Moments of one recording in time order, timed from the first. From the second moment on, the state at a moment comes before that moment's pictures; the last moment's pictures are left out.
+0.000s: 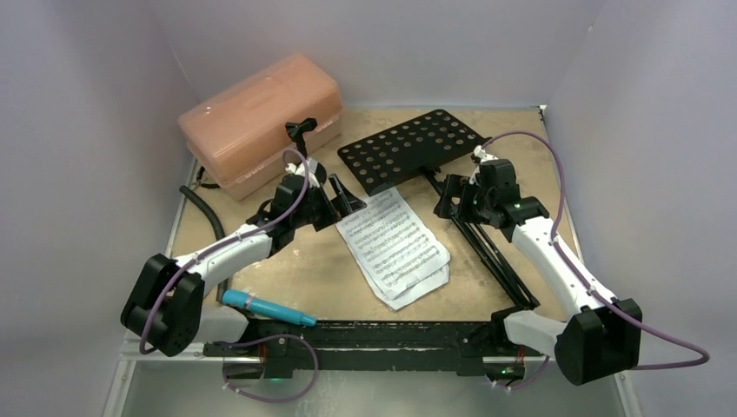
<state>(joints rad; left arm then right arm) -0.50 1.32 0.71 0.08 0.23 -0.90 0.25 1.14 0.90 -0.55 -0.13 0.41</state>
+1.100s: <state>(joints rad) -0.52 1.83 0.73 0.84 0.21 -1.44 0.04 1.19 0.79 -0.59 -0.26 0.43</state>
